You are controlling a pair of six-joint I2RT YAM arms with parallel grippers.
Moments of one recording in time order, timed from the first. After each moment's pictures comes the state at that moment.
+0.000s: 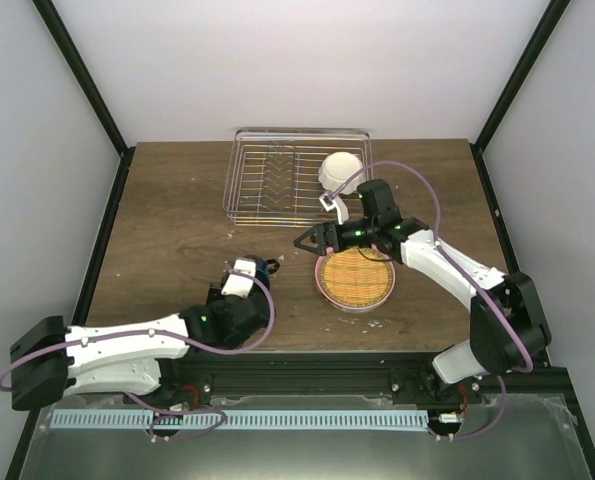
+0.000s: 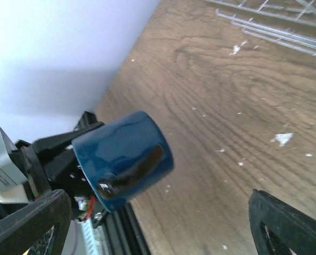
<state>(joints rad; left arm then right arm) -1.17 1.06 0.54 -0.39 -1.07 -0.55 0.48 1.45 1.00 -0.23 -0.81 0.32</state>
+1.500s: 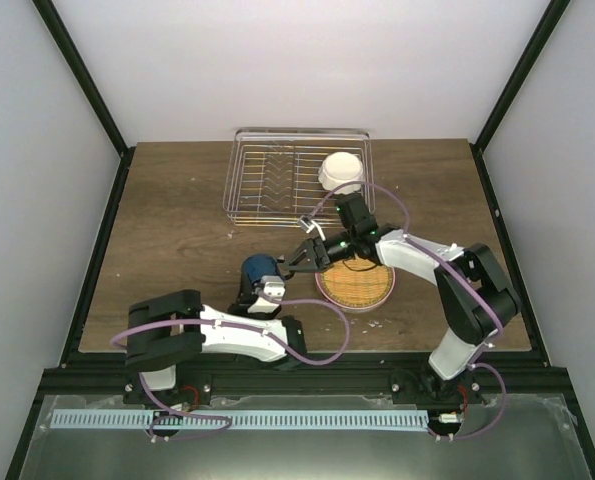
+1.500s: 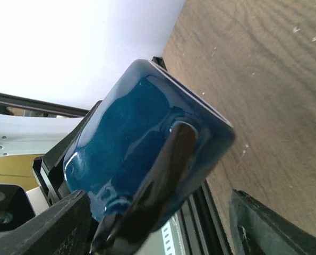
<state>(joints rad) -1.42 1.78 0.97 -1.61 -1.49 -1.92 0.54 1.66 0.98 -0.11 -1.19 0.44</state>
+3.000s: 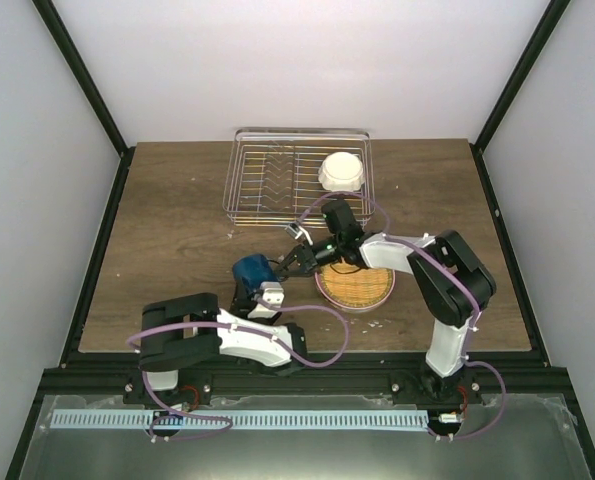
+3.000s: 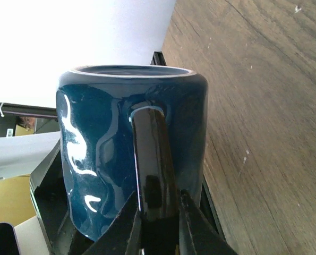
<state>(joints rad) -1.43 1.86 0.95 -1.62 -1.50 -2.07 0.60 1.81 0.98 0.12 -1.22 0.63</state>
